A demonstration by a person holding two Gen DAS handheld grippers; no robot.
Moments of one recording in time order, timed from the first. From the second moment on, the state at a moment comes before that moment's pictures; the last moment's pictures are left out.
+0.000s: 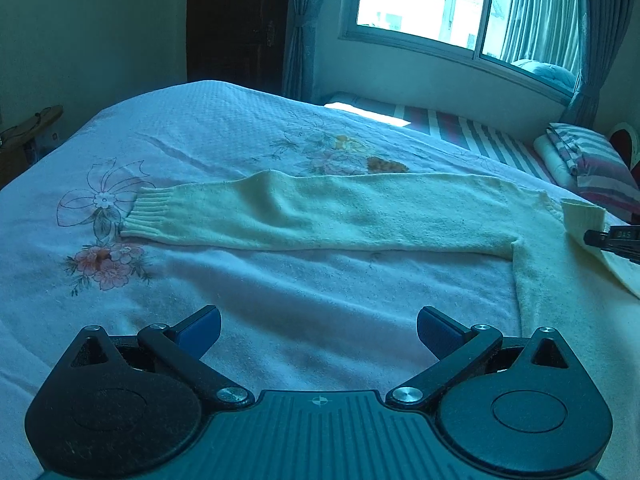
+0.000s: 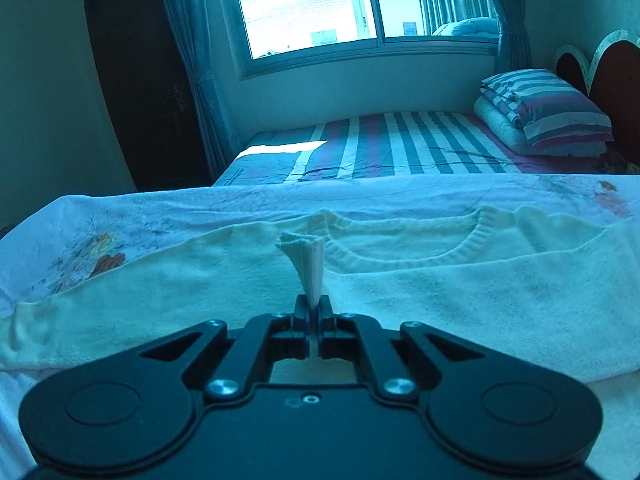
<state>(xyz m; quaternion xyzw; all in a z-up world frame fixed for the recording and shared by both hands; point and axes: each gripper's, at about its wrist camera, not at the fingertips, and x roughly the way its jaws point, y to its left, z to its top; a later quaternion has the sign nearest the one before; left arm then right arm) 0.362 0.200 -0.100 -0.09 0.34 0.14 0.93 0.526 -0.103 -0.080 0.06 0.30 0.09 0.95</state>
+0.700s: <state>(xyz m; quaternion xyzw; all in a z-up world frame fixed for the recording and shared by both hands) 0.445 0.114 -0.089 -0.09 0.32 0.02 0.94 0.474 -0.167 -0.064 0.06 0.27 0.06 0.96</state>
